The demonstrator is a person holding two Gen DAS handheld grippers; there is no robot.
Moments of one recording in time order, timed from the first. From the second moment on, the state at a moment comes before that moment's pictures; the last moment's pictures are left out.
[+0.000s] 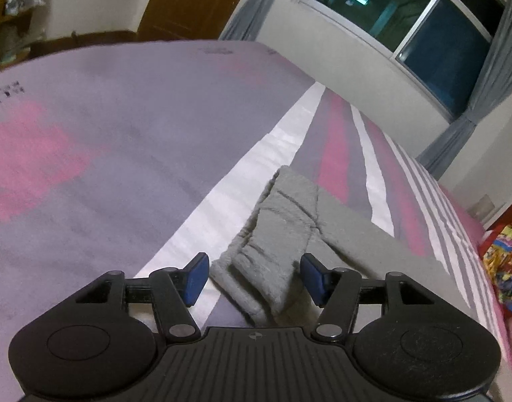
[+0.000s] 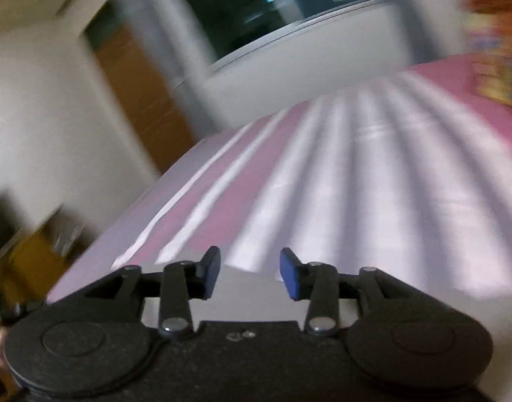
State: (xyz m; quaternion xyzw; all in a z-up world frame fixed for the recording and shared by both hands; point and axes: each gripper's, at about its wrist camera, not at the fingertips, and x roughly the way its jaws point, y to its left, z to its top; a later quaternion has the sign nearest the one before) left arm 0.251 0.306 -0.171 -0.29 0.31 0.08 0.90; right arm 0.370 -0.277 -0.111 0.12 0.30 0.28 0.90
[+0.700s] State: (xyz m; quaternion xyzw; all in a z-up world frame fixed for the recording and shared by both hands) left arm 0.262 0.313 -0.174 -0.28 0.29 0.05 0.91; right arm 0.475 -0.120 -0.169 -0.07 0.40 0.39 0.83
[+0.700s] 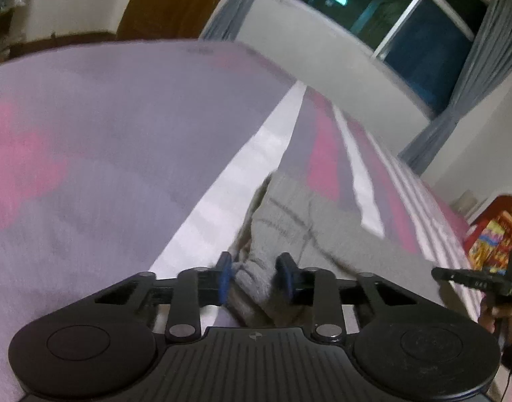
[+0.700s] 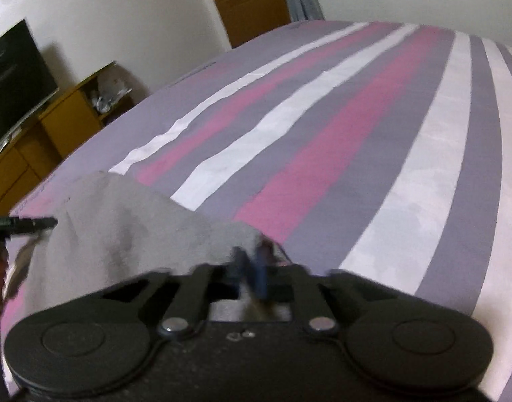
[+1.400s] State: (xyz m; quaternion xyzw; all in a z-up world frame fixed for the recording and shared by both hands) left arm 0.269 0.230 -0.134 -0.16 0.27 0.01 0.95; right arm 0.377 -0.137 -0.140 -0.02 0.32 0.30 0.90
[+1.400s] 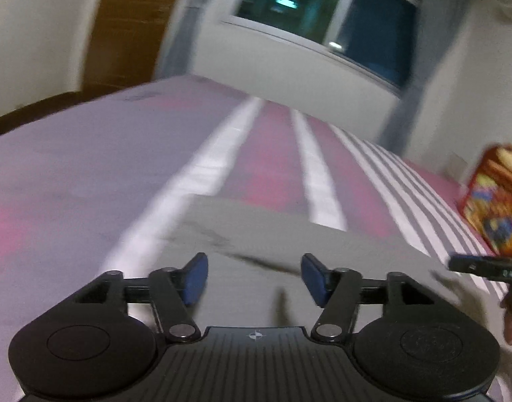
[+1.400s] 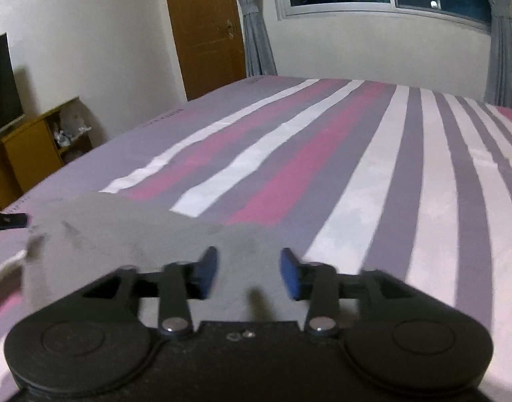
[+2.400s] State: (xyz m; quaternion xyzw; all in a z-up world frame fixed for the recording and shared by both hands) left arm 0.229 0.193 -0.150 -0.16 0.31 0.01 0.94; right arm 0.231 -0.409 -0.149 0.26 0.33 0.12 0.90
